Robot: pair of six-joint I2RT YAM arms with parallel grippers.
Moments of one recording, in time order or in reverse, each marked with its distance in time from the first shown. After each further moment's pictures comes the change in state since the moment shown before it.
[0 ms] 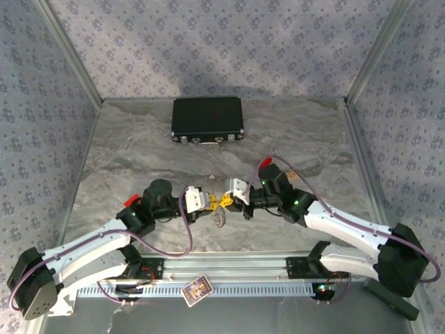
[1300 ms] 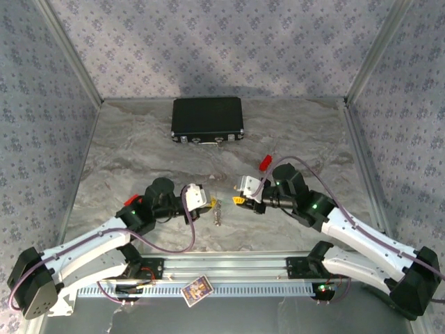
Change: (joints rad) left arm 0.000 0.008 0.027 -0.097 -0.062 0.010; right arm -0.032 -0.188 0.033 -0.195 0.175 -0.087
